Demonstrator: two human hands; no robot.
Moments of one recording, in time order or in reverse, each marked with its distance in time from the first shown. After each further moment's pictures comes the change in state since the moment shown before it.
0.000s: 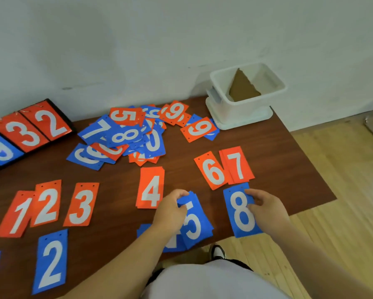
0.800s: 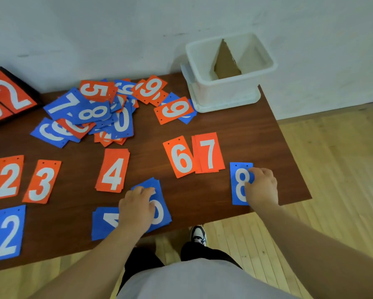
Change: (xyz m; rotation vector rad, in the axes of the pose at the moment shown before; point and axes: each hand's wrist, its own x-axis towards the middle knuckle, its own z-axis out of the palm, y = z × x) left_hand -0.001 0.000 0.069 0.704 0.136 -0.065; right_hand 0.127 0.072 -0.071 -0.466 0.122 -0.056
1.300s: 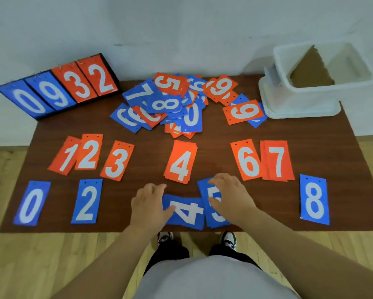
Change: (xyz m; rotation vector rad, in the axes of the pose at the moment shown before) left_hand -0.041 -0.146 -0.043 -0.067 -0.005 -0.133; right_hand -0.120 -0.196 0.102 -0.246 -0.396 -0.756
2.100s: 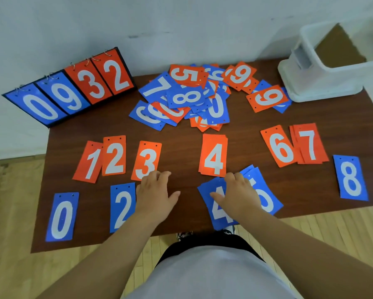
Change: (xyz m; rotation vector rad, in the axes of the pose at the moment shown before) left_hand 0.039 -0.113 -0.046 -0.023 0.048 0.122; right_hand 0.033 -0.109 0.077 -0.111 0.078 0.370
